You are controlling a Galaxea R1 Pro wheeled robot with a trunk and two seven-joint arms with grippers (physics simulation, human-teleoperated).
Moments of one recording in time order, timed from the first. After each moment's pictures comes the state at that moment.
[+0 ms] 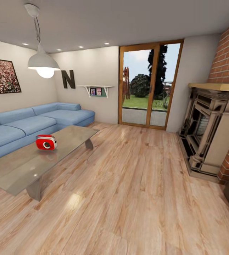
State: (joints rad) left arm 0.00 0.00 0.01 -0.02 0.01 0.00 -0.01; right arm 0.00 0.00 0.44 0.00 -0.02 -0.01 0.01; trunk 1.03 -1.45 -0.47
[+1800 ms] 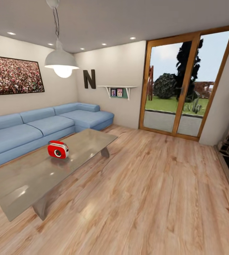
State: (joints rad) left arm 0.00 0.00 0.01 -0.02 0.09 -0.02 -0.01; right arm 0.00 0.02 0.43 -0.01 -0.02 -0.05 0.01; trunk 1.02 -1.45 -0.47
